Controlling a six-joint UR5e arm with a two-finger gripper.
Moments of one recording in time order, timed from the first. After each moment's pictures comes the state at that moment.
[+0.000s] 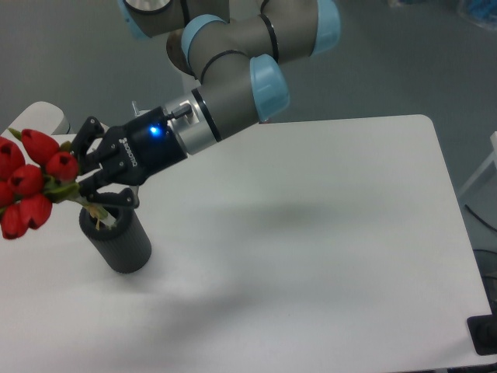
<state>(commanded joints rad) 2.38 -1.75 -1.72 -1.02 0.19 1.13</state>
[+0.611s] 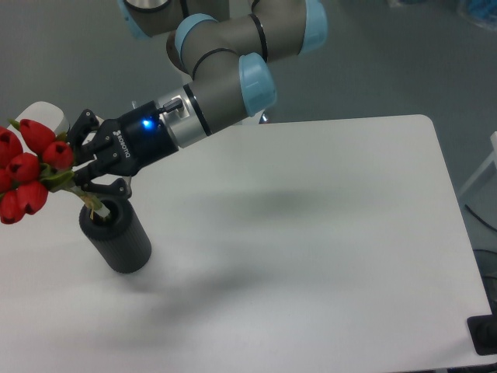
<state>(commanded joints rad) 2.36 -1.75 -1.77 -0.98 0.19 1.14</state>
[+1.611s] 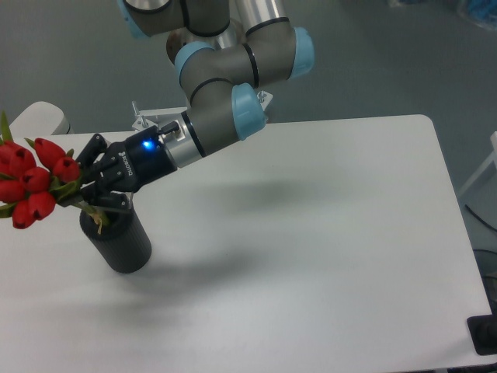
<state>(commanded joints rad) 2.36 -1.79 -1.93 -0.87 0.21 1.36</state>
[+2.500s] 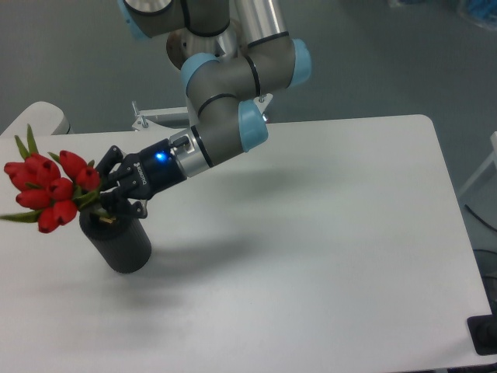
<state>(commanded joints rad) 2.39 -1.84 -2.00 -0.87 0.21 1.44</state>
